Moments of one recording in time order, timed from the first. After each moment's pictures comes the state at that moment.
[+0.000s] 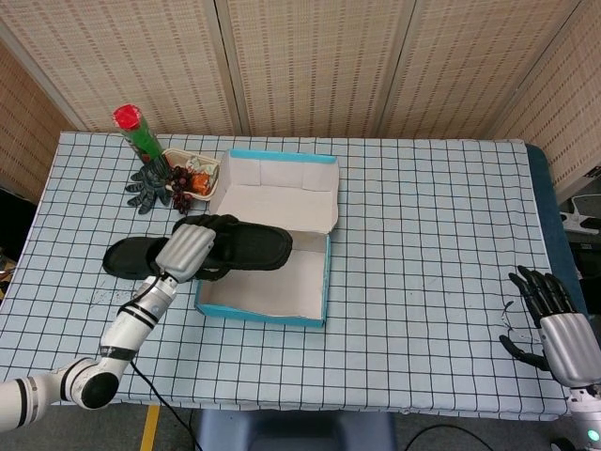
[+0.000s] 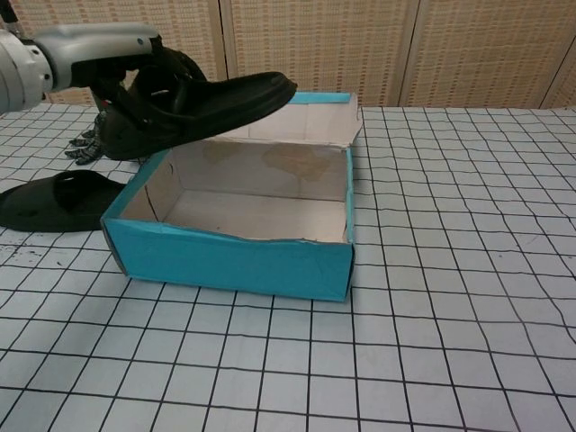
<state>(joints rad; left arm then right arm) -0.80 -1.29 -0.32 -1.76 1.01 0.88 0.29 0.05 -1.06 0.02 -1.59 -1.64 1.56 0.13</state>
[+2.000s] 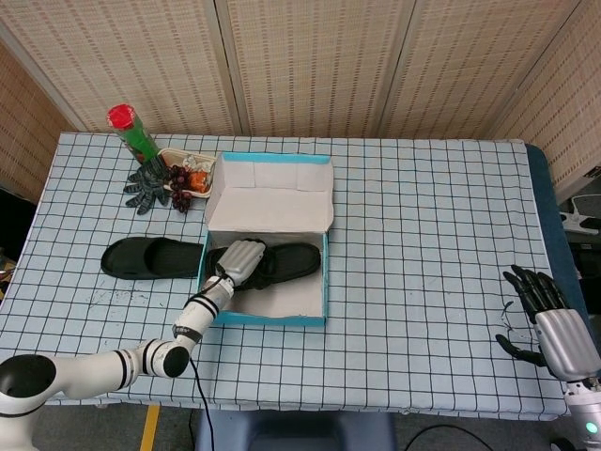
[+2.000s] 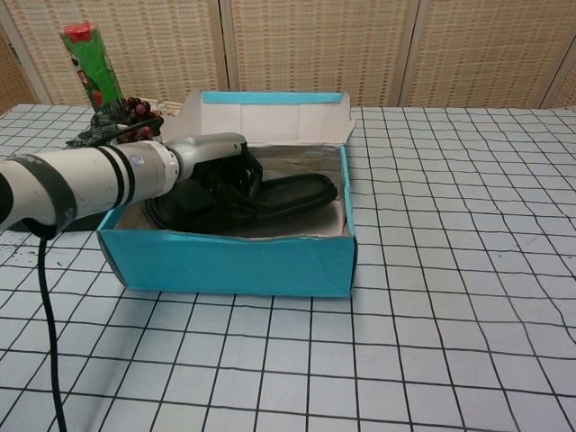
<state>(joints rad) -1.01 -1.68 -0.23 -1.27 0.84 0.74 0.19 0.08 -1.05 0.01 -1.57 -1.63 1.51 0.19</state>
